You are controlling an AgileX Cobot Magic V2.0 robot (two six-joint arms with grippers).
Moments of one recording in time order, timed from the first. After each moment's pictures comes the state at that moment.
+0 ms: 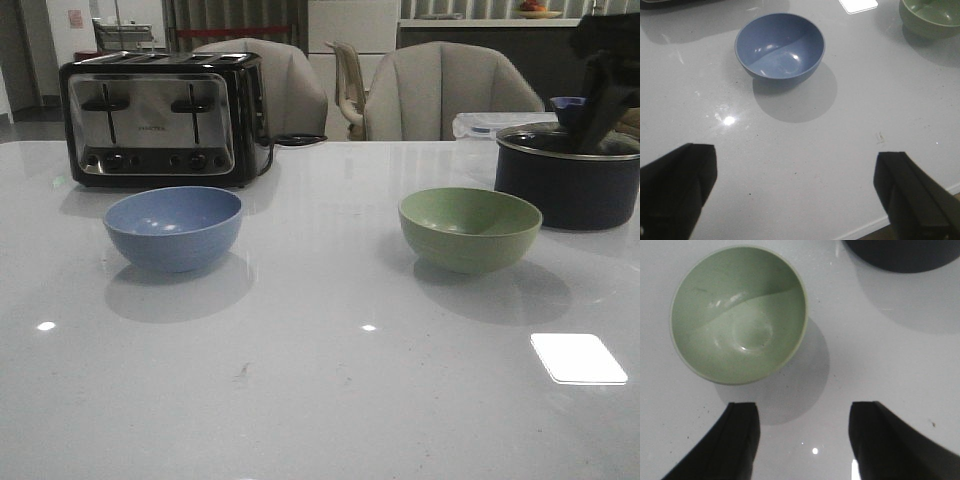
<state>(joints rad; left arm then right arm) -0.38 0.80 -0.66 -0.09 0.59 0.08 0.05 1.53 -1.12 0.21 0.65 -0.08</state>
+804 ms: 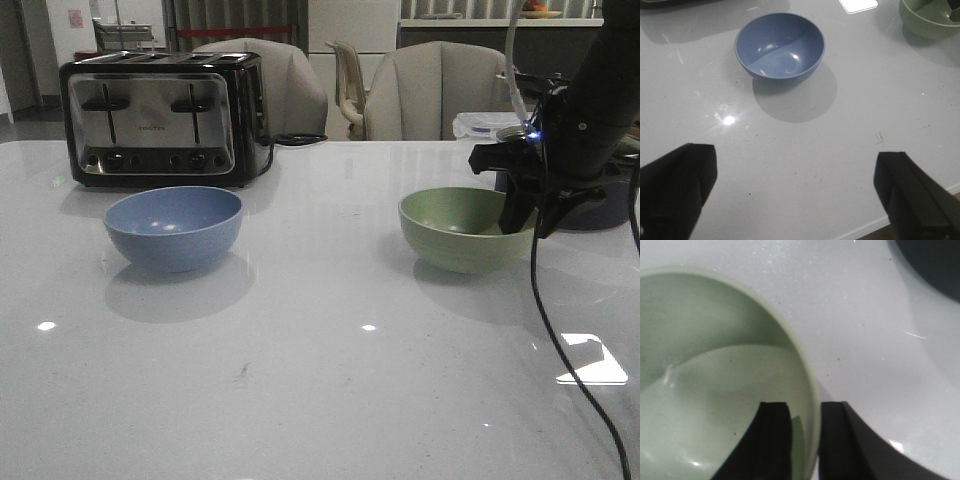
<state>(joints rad) -0.38 0.80 -0.66 -0.09 0.59 0.08 0.08 1.99 -1.40 0.22 0.61 -0.08</state>
